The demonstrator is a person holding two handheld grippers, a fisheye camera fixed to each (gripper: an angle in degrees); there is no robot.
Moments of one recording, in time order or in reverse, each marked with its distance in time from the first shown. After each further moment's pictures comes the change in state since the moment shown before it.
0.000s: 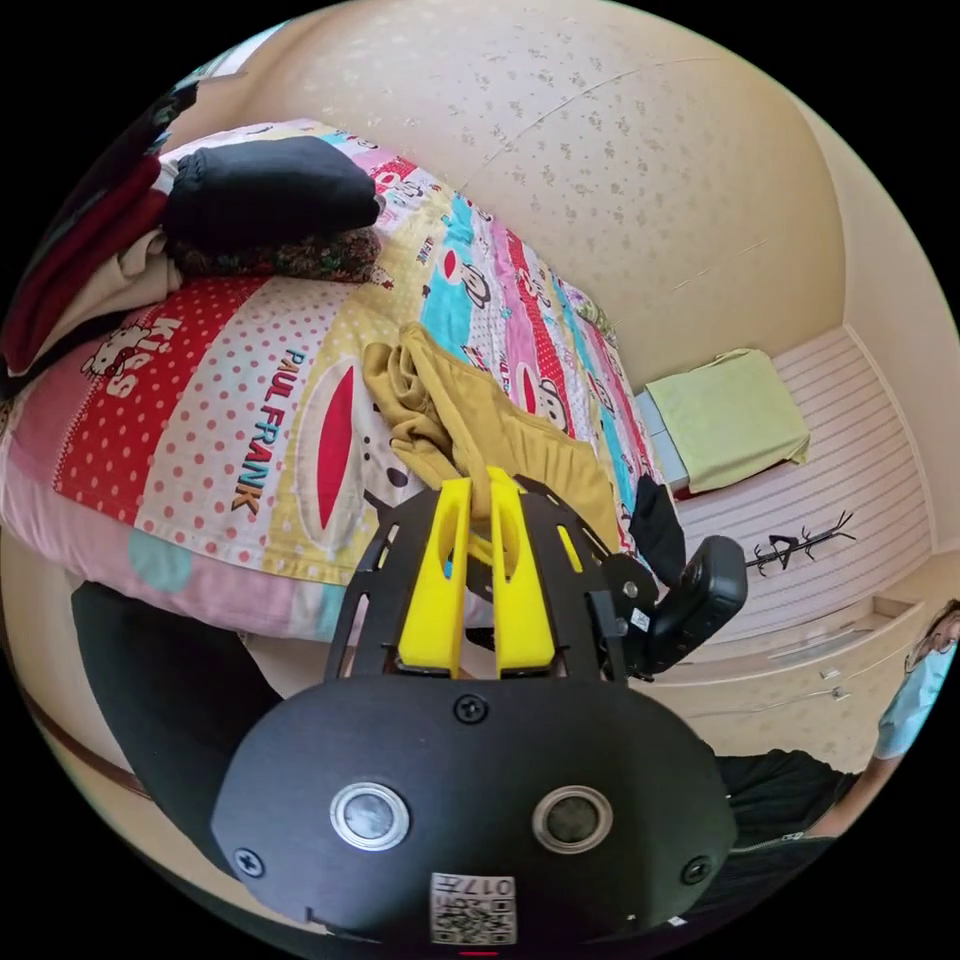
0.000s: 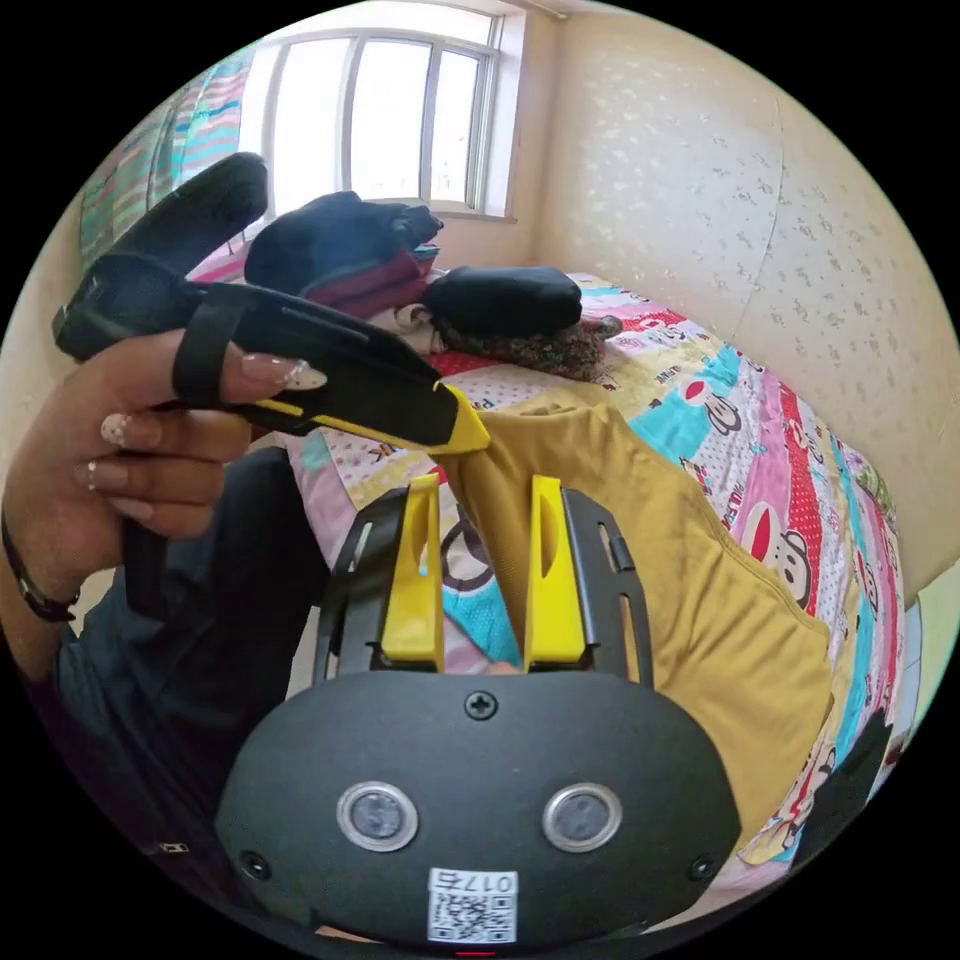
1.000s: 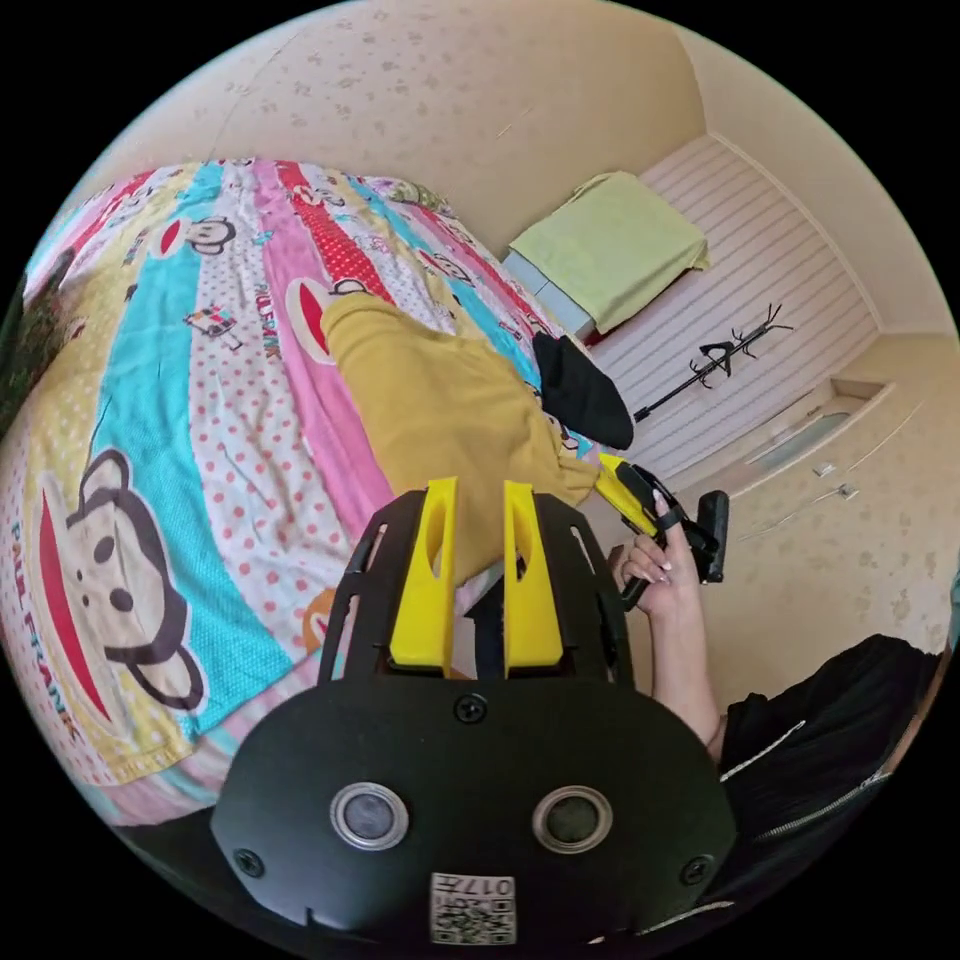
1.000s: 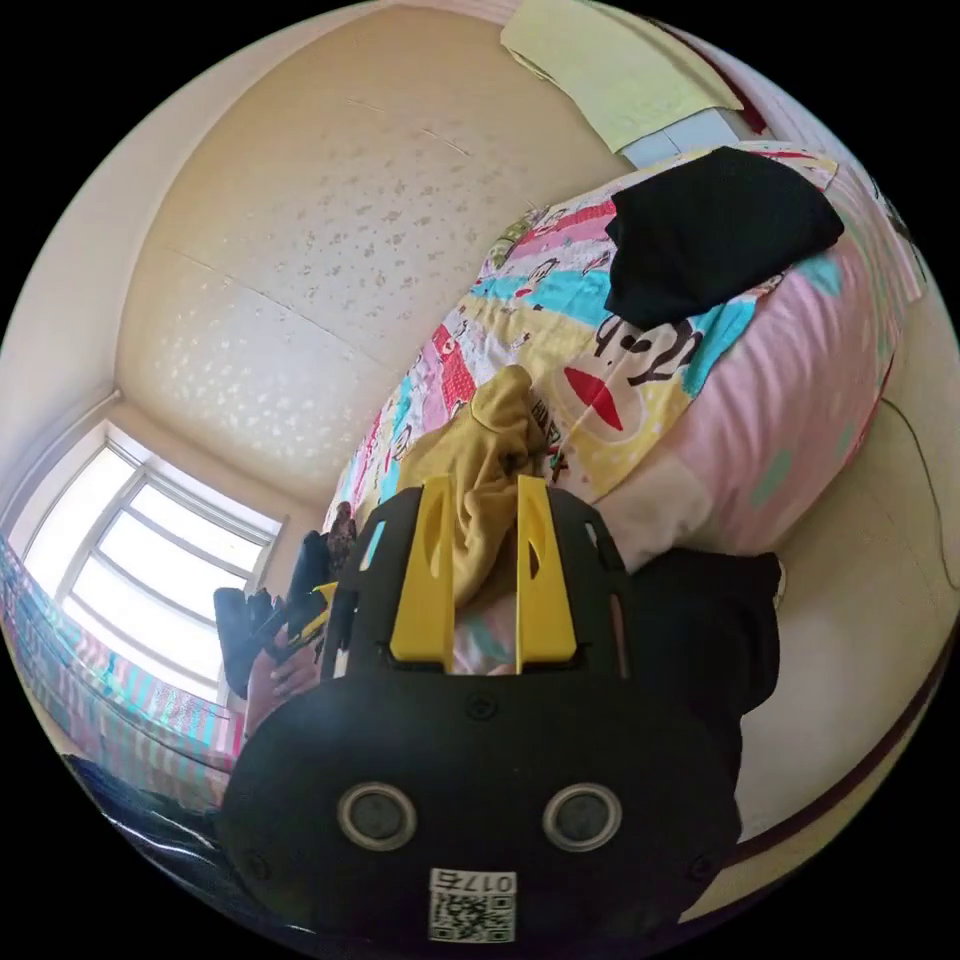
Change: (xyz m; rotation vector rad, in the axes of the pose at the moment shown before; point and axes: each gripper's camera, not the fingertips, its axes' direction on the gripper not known) left arm 0.110 0.030 0.210 -0.246 0.188 0.521; right arm 0.338 0.275 -0.258 0.483 0.089 1.279
